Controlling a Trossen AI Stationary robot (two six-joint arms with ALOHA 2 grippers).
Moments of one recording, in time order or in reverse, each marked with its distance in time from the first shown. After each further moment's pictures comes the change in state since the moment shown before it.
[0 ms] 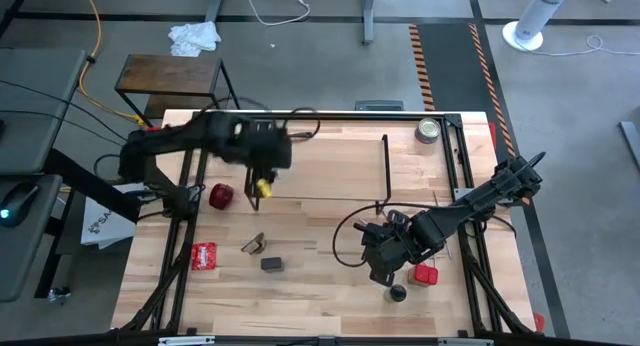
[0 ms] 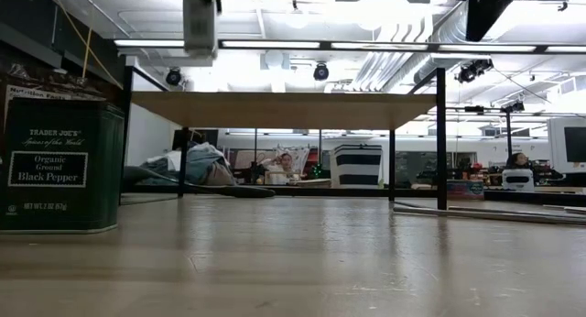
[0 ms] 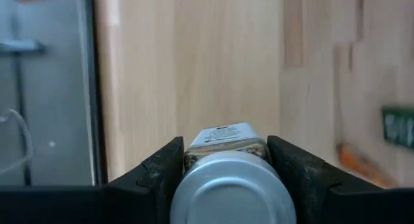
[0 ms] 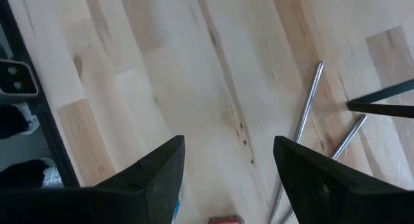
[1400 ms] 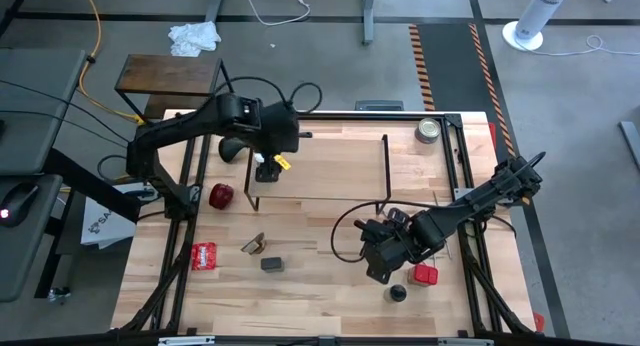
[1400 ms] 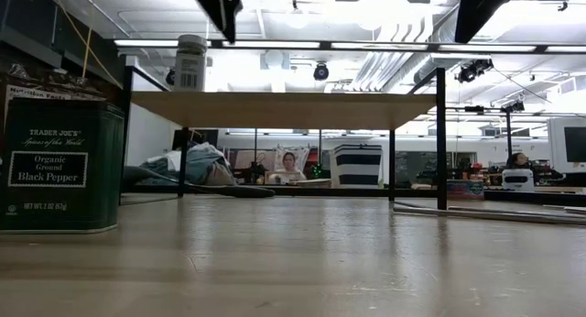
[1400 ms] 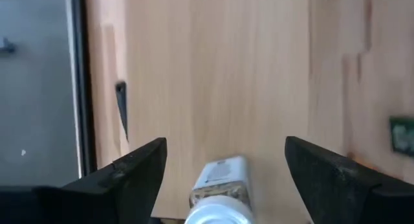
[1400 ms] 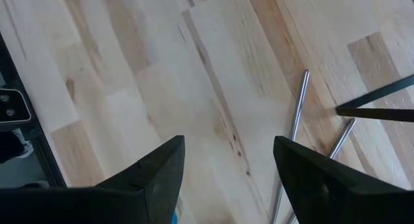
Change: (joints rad) left arm 0.174 0.039 -0.012 0.072 0.149 0.147; right arm -0.004 0.000 0.000 0.006 0.058 0.052
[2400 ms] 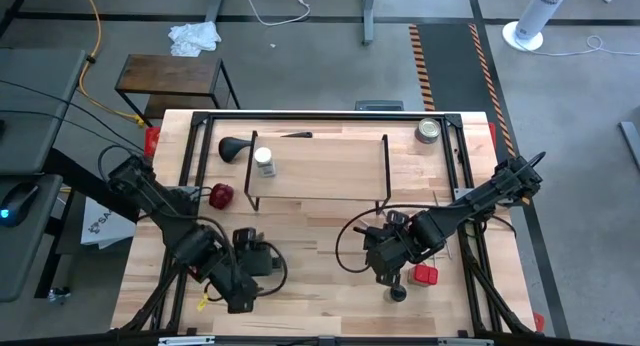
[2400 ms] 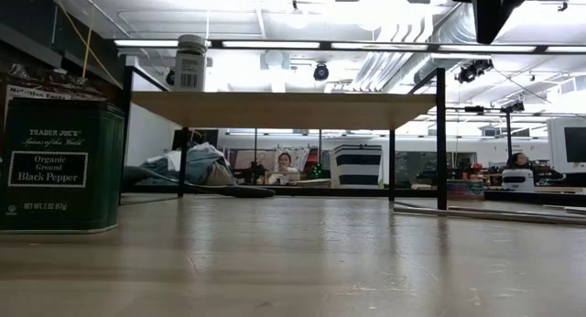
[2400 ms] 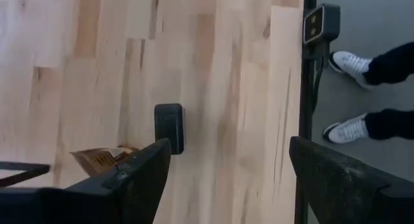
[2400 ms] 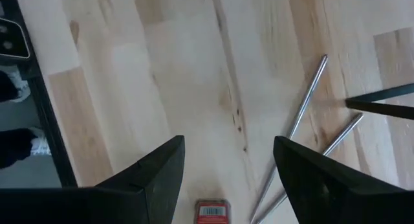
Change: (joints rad) left arm -0.908 -0.014 -0.238 0.234 -0.135 -1.041; right arm 0.001 0.000 0.000 -0.039 -0.111 -0.156
